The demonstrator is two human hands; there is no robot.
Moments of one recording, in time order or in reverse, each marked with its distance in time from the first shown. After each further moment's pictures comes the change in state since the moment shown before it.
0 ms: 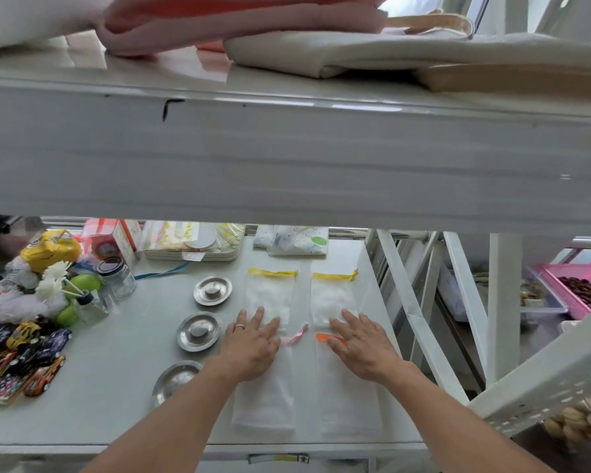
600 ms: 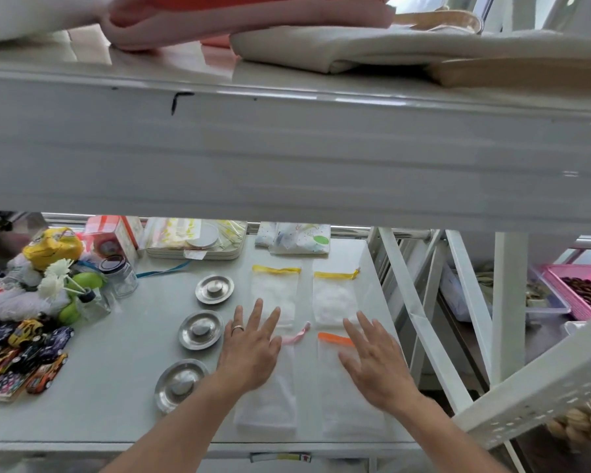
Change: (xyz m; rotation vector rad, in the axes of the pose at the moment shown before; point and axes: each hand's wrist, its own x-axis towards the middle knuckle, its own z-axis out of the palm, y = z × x) left_hand -0.019 0.007 0.005 -0.044 0.189 -0.038; right_hand -0.045 0.000 0.014 0.065 0.248 -0.019
